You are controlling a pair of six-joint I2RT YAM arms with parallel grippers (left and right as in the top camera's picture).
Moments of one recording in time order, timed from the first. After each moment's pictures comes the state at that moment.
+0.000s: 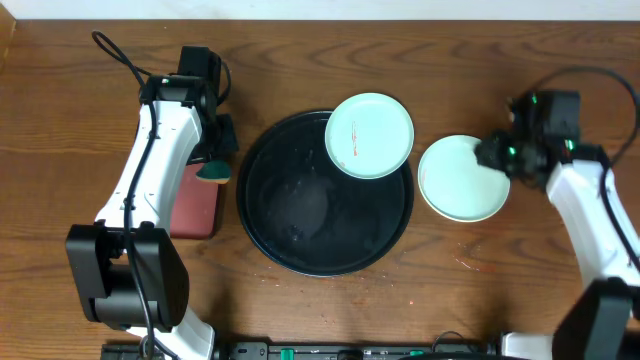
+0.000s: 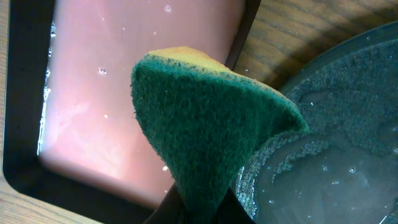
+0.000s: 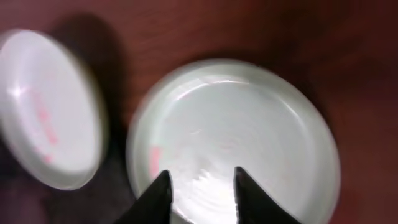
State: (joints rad) left arm -0.06 1.79 1.50 -1.13 -0.13 -0.33; right arm -0.07 1.56 1.12 -0.64 -0.23 0.24
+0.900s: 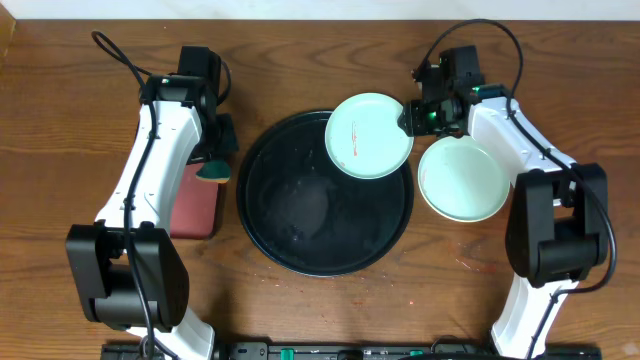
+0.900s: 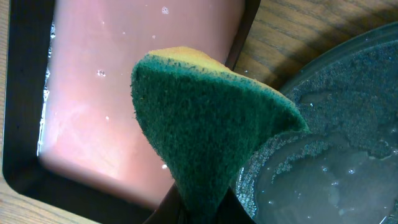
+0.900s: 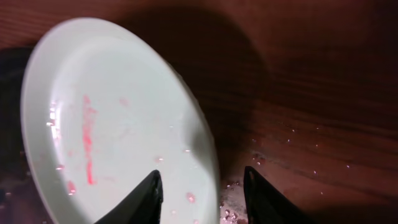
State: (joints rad) left arm -0.06 1.79 1.50 -1.13 -0.13 -0.33; right arm 0.17 2.05 1.48 -0.57 -0.31 0.09
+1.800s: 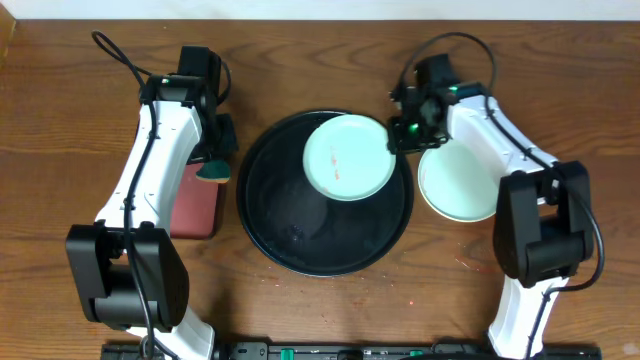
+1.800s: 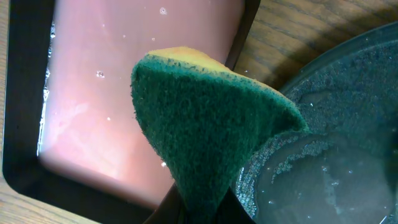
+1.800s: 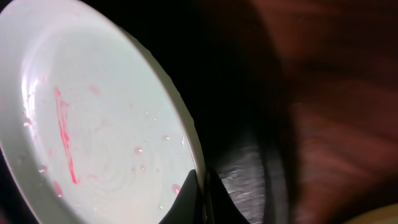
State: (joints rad) left arm -0.06 1.79 1.50 -1.13 -0.13 -0.33; right arm 0.27 2.07 1.54 -0.81 -0.37 0.13
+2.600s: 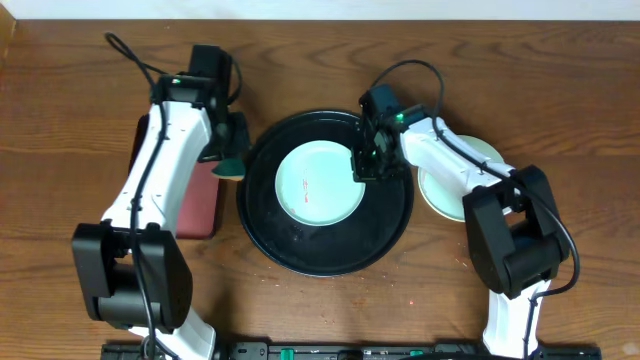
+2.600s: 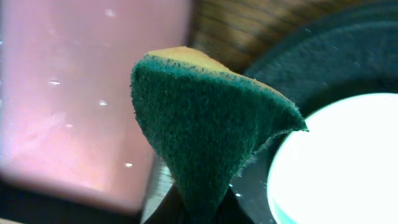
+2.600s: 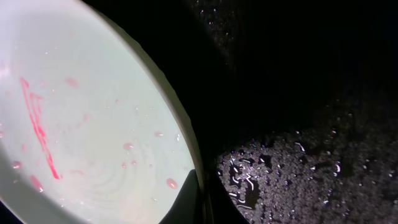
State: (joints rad) left arm -0.12 1.79 1.50 -1.10 -0.05 -0.33; right arm 0.47 2.07 1.45 -0.79 -0.26 0.40
